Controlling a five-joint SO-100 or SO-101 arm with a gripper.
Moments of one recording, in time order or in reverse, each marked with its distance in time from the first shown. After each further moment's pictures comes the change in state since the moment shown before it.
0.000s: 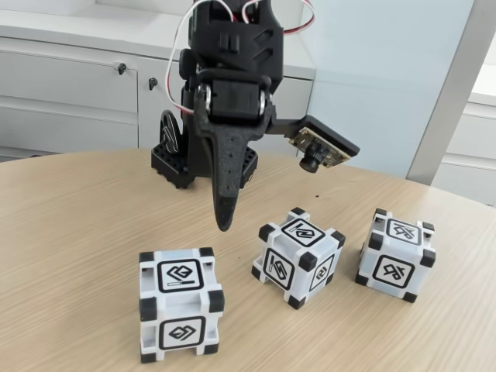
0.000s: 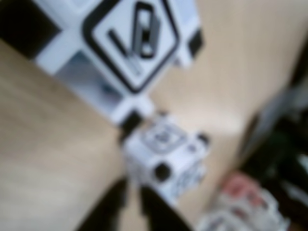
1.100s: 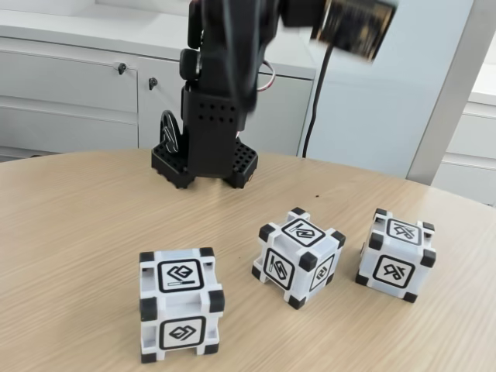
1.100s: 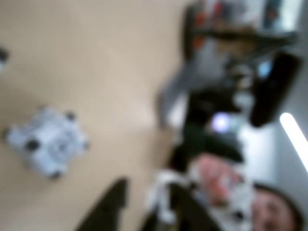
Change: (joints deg) arm -1.3 -0.3 -24.9 -0.2 9.7
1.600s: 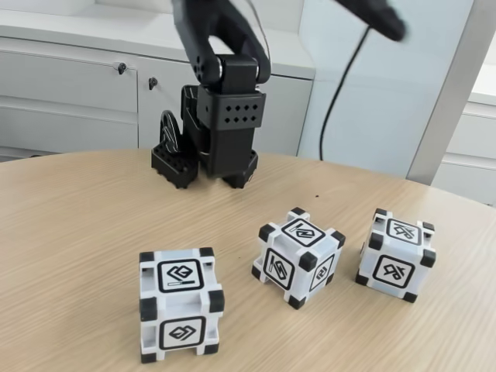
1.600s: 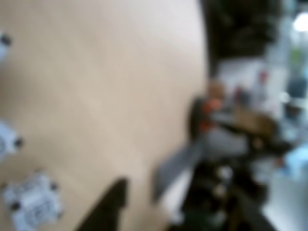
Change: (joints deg) arm -23.4 -50.7 -36.7 0.4 0.5
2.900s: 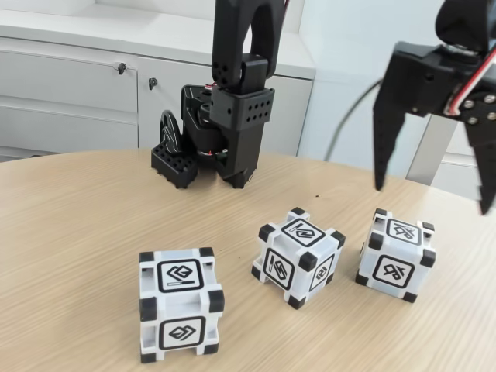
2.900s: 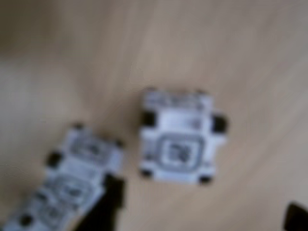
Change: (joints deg) arm -20.7 -51.6 -18.9 25.1 -31.4
